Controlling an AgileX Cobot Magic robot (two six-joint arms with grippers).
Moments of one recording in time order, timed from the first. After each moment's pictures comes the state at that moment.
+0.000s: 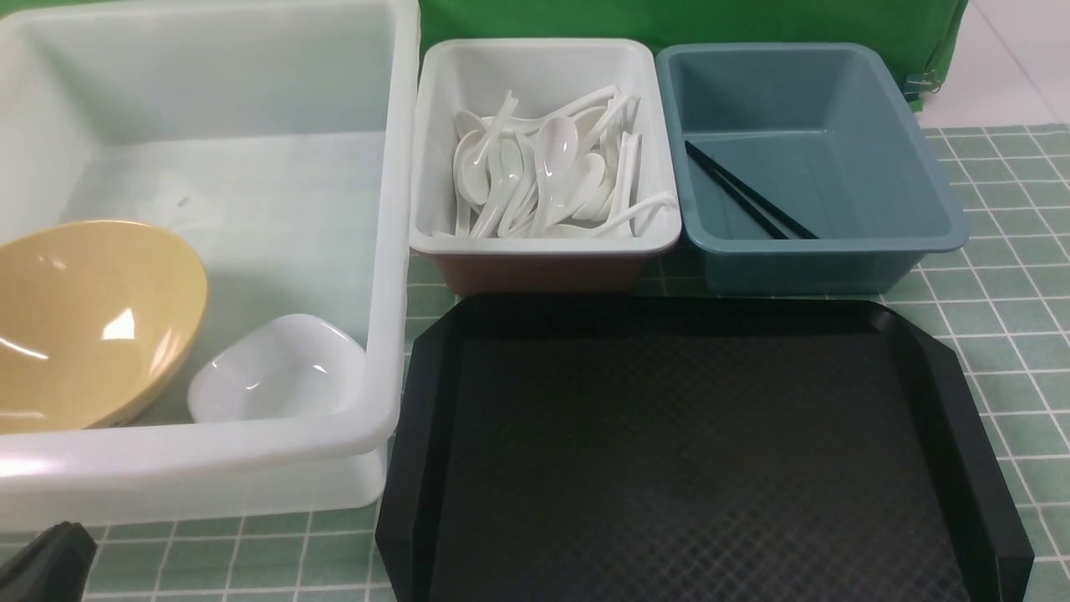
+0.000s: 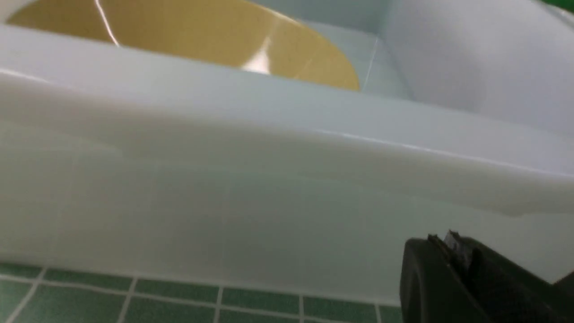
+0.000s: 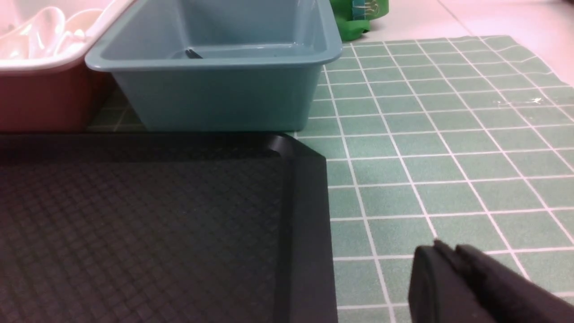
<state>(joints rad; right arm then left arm) -0.06 -0.01 0.03 0.03 0.31 0.02 0.03 -0.02 0.02 -0.12 0.33 -0.11</state>
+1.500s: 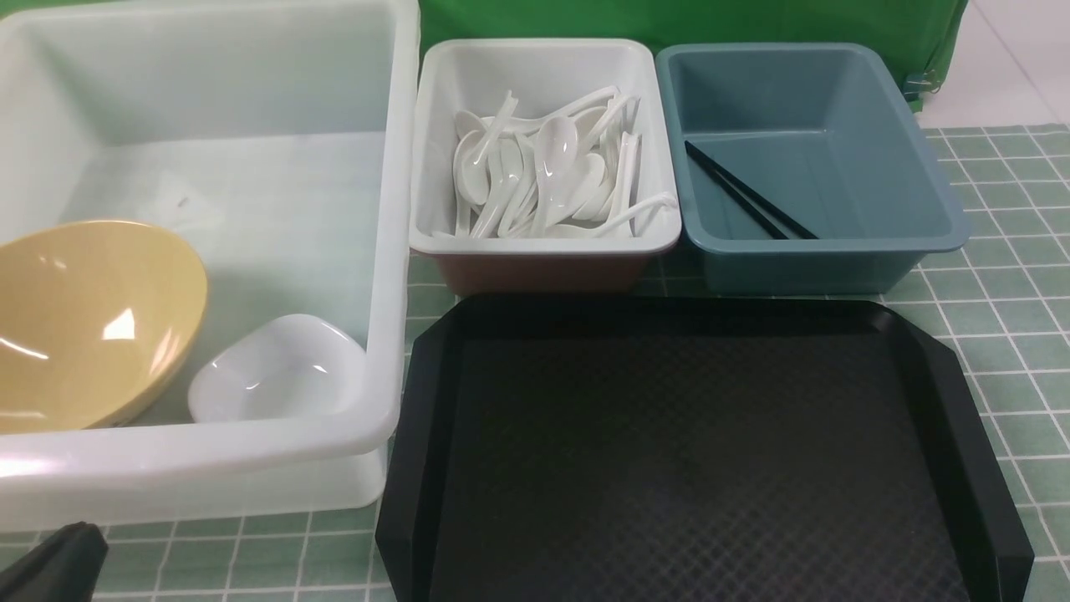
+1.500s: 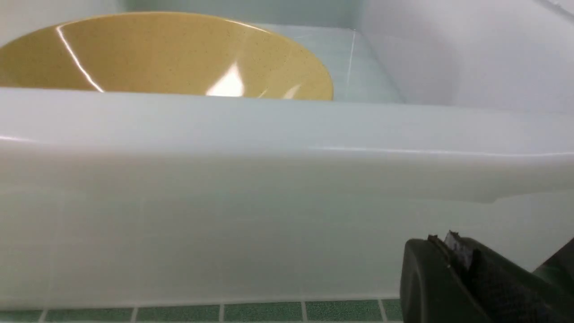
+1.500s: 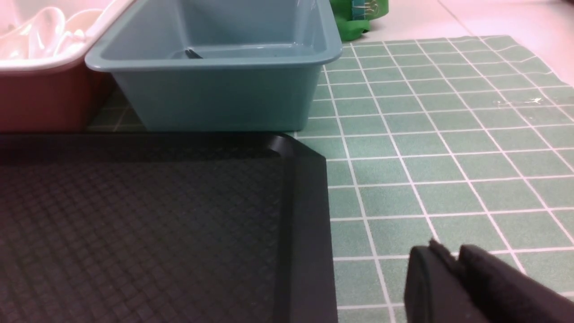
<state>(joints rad) -0.06 -0.01 0.03 0.03 0.31 0.02 -0.04 -0.02 0.02 -0.04 0.32 -0.05</state>
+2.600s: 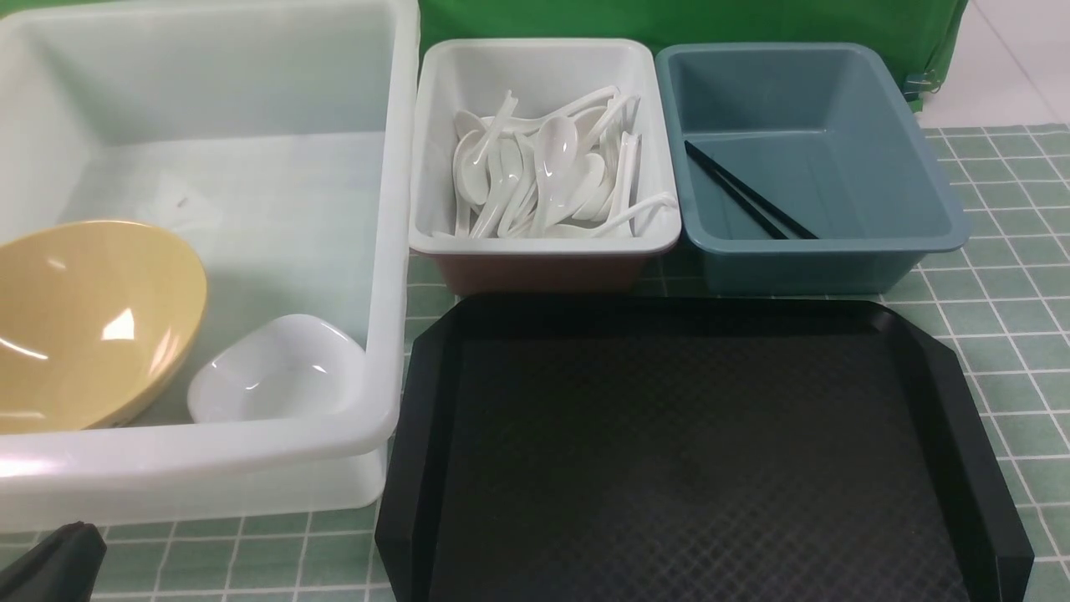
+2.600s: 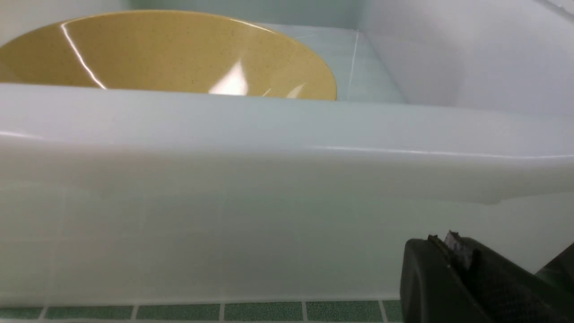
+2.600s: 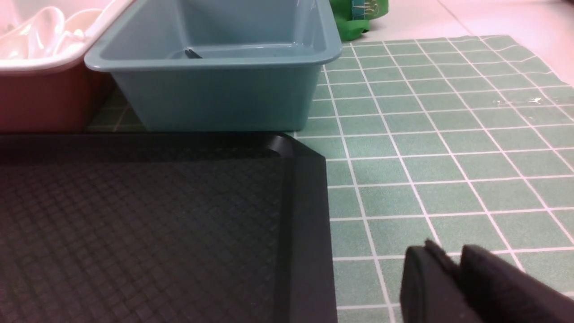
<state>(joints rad) -0.06 -0.01 0.03 0.03 0.31 0.02 -0.04 -0.02 0.02 -0.03 0.32 -0.07</state>
